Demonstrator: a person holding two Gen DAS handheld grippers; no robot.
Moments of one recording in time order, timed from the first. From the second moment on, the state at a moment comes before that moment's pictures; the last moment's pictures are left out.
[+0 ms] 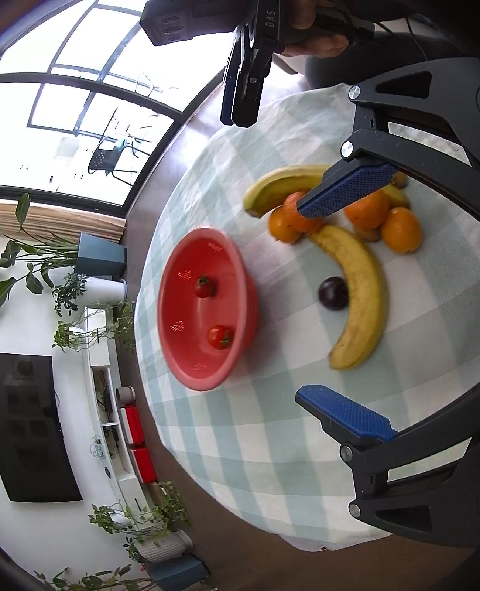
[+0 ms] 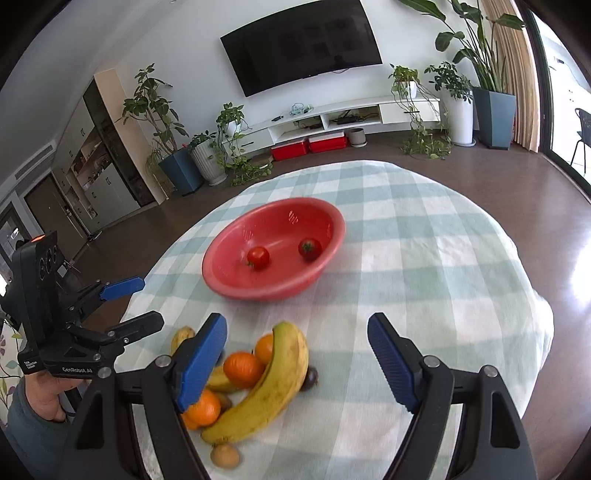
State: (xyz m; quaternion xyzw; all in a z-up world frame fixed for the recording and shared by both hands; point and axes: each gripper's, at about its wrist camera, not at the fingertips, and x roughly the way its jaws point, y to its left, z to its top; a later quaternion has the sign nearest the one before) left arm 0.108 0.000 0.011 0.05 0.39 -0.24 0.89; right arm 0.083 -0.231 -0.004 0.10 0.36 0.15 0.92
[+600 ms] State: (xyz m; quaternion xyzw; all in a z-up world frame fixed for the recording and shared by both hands) left arm 0.015 -0.020 -0.055 0.09 0.42 -0.25 0.87; right arm 0.007 -0.184 -0.066 0.09 0.40 0.20 0.89
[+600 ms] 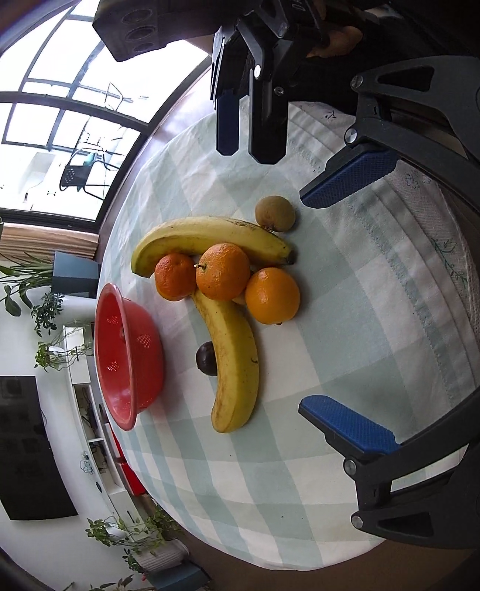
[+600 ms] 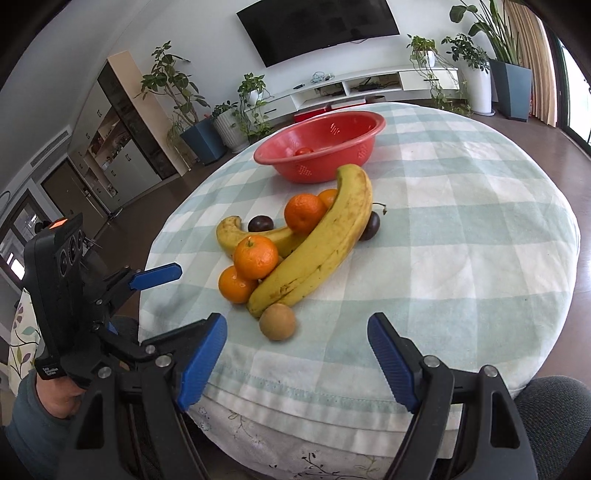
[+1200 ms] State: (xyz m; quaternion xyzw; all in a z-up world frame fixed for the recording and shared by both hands) left arm 0.066 -0.021 -0.057 0.07 0.44 -0.27 0.86; right arm 0.008 -0.175 -0.078 0.06 0.42 0.19 0.89
